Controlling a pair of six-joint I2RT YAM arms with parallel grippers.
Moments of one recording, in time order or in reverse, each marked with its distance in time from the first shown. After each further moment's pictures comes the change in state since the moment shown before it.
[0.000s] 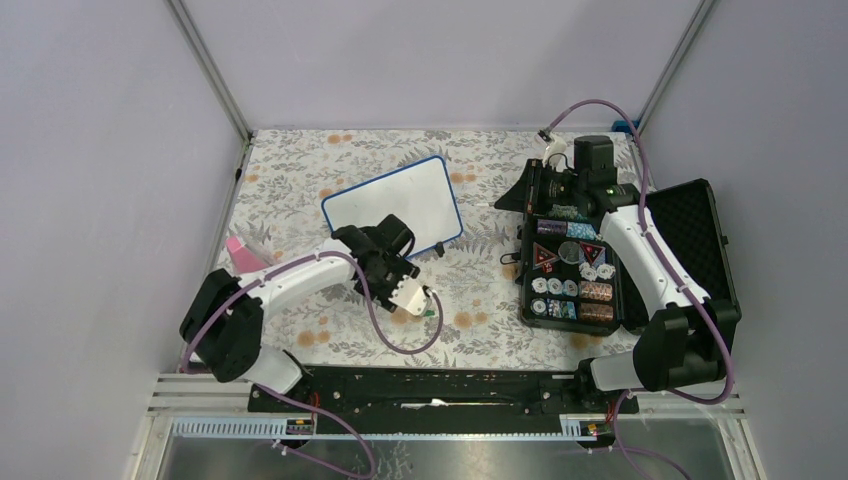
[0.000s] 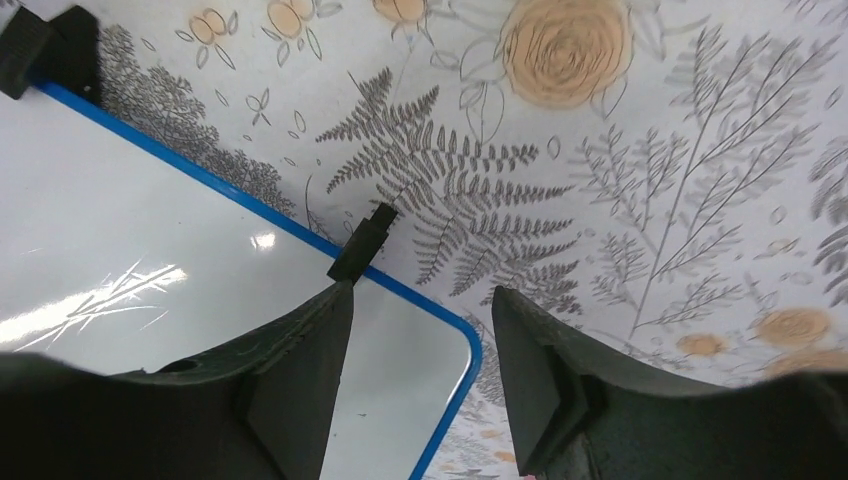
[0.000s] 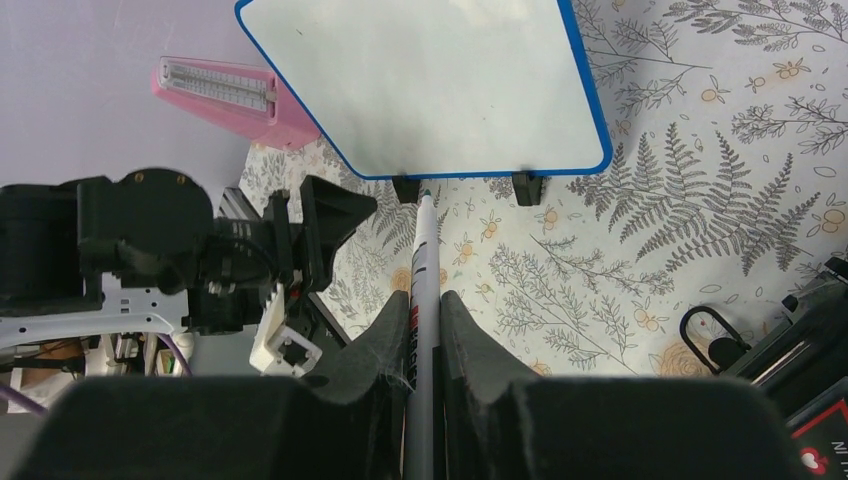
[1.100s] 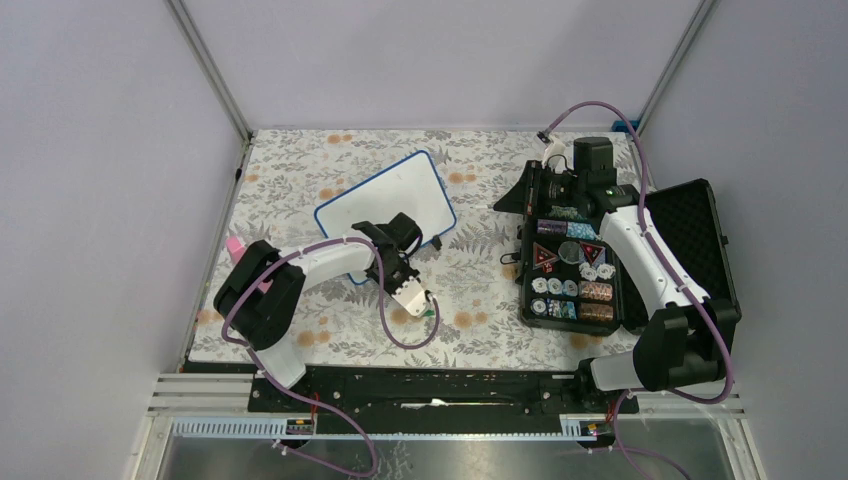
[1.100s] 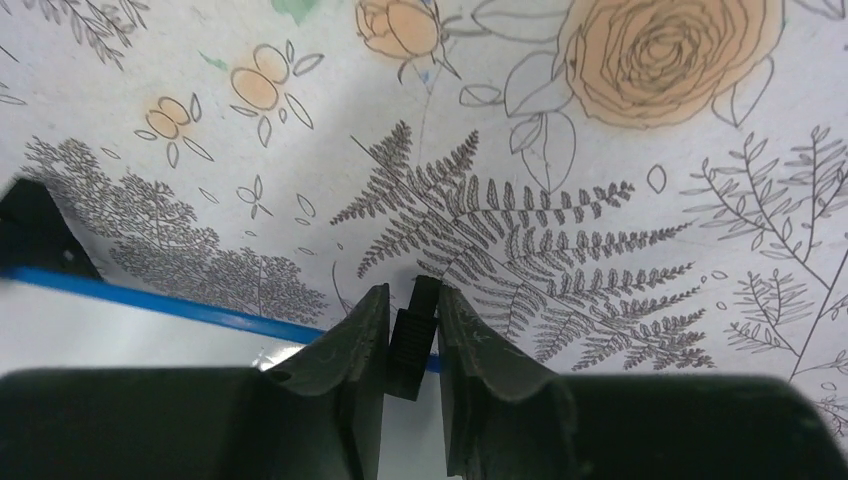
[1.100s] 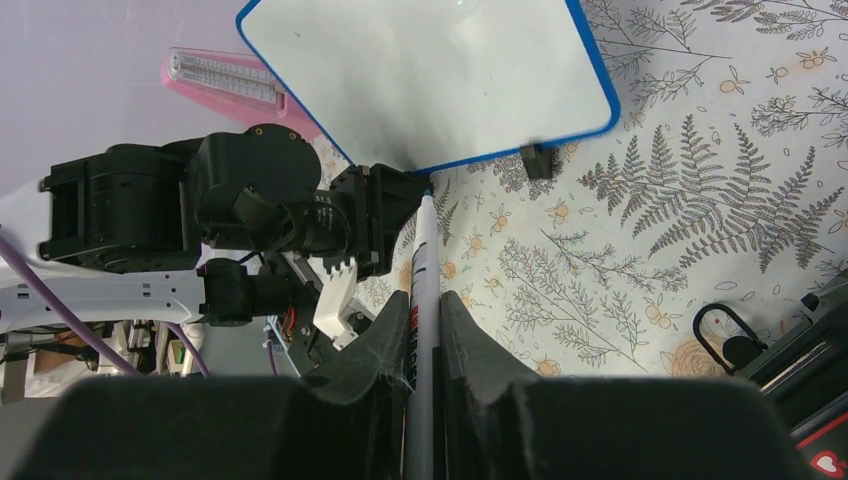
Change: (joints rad) left arm 0.083 0.224 0.028 0.114 0.027 0.306; right arm 0.000 0.000 -0.010 0.000 -0.026 0.004
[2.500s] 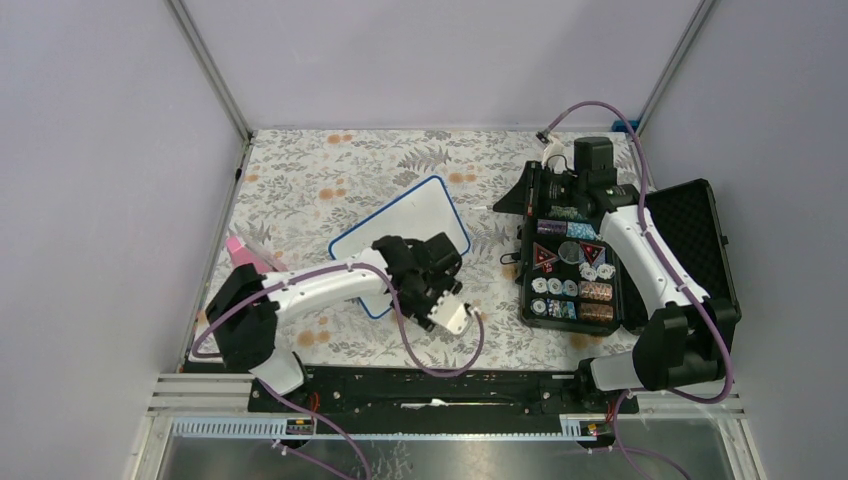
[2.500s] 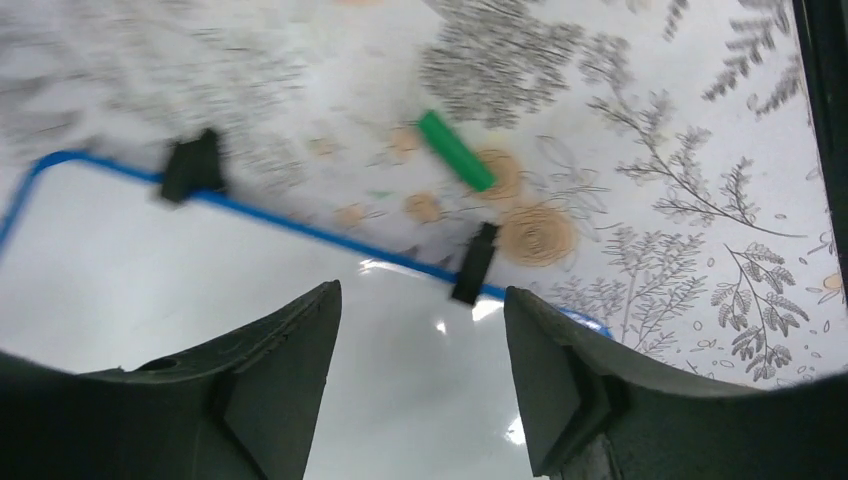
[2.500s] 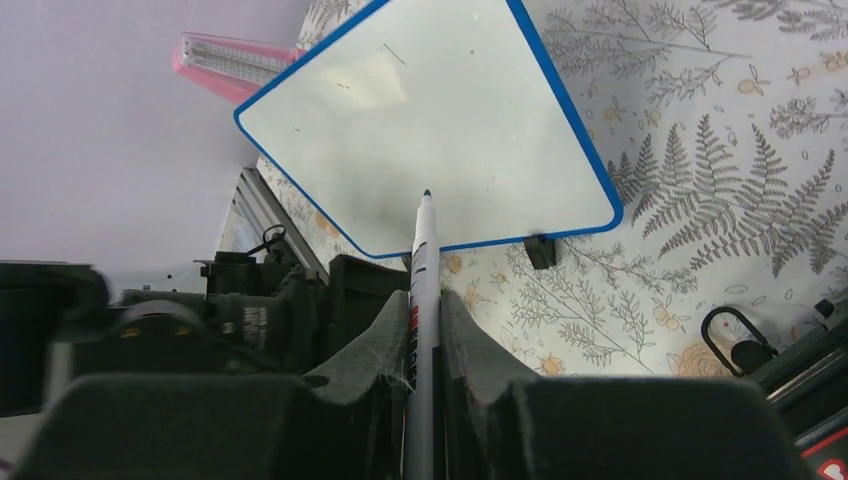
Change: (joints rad) left arm -0.339 -0.095 0.092 -0.147 -0.026 -0.440; right arm -0.003 0.000 -0.010 -0.002 -0.029 -0.016
